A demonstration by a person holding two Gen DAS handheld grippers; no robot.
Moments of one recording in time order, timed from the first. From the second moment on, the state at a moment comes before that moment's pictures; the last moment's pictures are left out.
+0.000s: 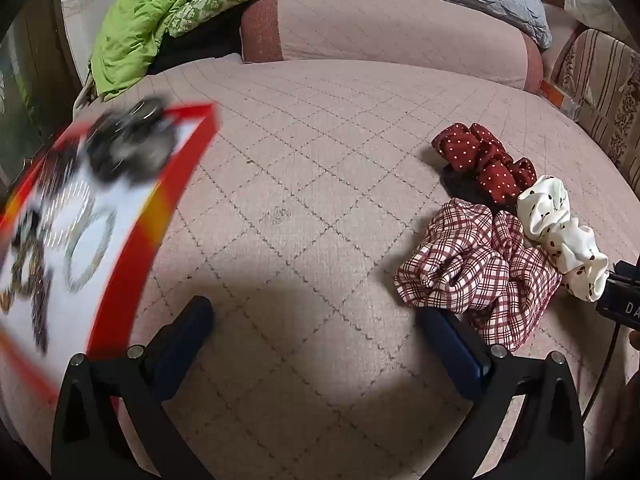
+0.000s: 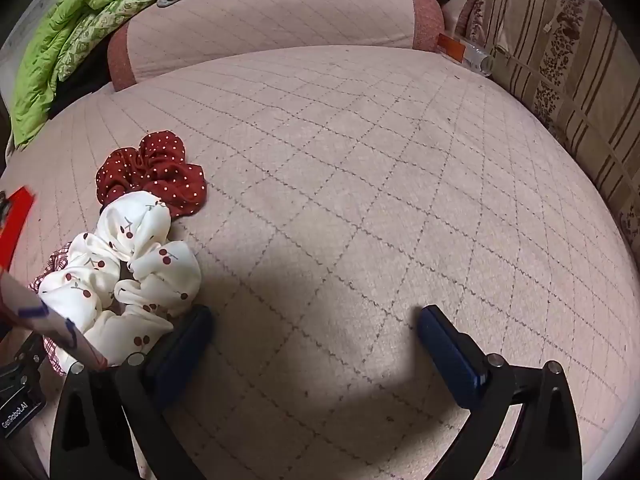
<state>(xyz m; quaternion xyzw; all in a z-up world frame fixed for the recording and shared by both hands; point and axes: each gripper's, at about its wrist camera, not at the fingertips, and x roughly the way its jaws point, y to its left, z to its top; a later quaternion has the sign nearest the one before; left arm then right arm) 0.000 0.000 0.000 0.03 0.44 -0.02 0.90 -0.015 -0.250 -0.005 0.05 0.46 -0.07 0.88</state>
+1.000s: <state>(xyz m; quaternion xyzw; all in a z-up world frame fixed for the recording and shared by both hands) 0.003 0.000 -0.001 0.03 0.44 -0.02 0.90 -0.019 -0.272 0.009 0.10 0.46 -0.11 0.88</state>
